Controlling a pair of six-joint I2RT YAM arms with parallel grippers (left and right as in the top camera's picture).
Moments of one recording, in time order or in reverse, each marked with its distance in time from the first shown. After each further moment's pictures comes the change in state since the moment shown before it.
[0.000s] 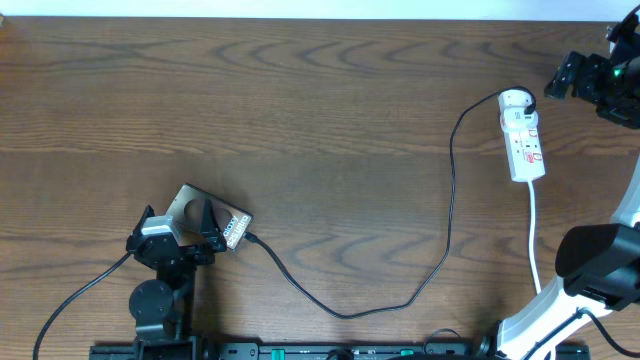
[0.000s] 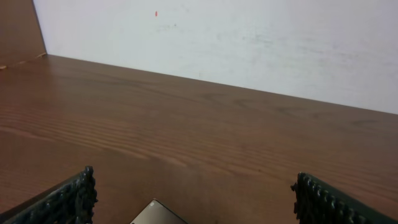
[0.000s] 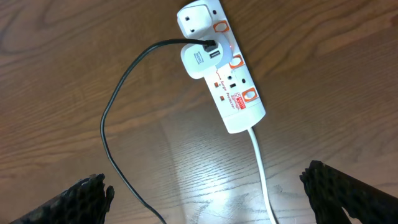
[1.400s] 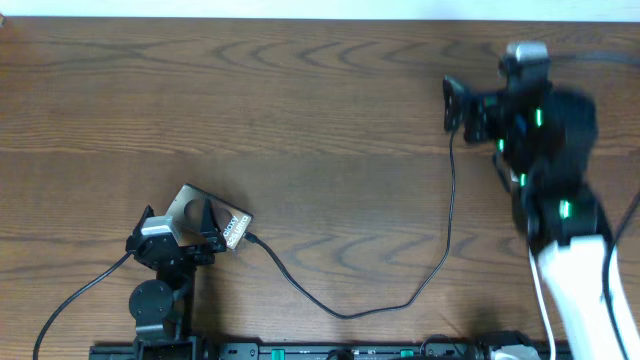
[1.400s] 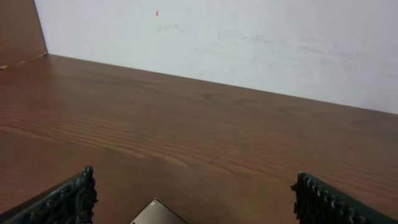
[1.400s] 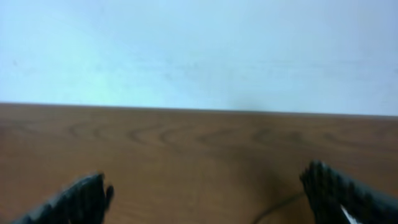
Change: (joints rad) left arm 0.001 0.000 0.002 -0.002 -0.002 0.000; right arm 0.455 -0.898 -1.287 1.419 0.050 0.012
